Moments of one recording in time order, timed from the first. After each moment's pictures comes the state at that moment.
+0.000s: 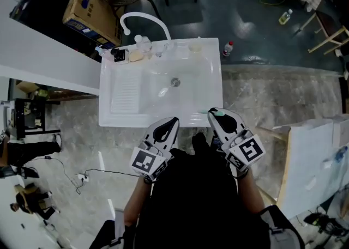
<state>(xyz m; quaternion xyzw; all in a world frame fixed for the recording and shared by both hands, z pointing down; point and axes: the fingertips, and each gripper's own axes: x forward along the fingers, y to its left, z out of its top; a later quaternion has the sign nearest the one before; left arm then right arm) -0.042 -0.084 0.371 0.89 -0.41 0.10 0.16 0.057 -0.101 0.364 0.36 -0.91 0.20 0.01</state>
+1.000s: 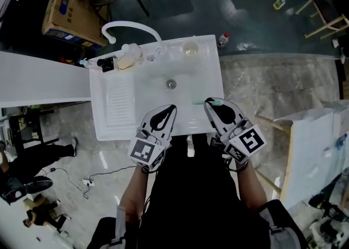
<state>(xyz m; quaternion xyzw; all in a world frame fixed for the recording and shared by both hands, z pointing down) -0.057 -0.190 0.410 0.91 -0.37 0.12 0.15 0.036 -0.192 0.388 0.39 -0.89 0.24 0.00</state>
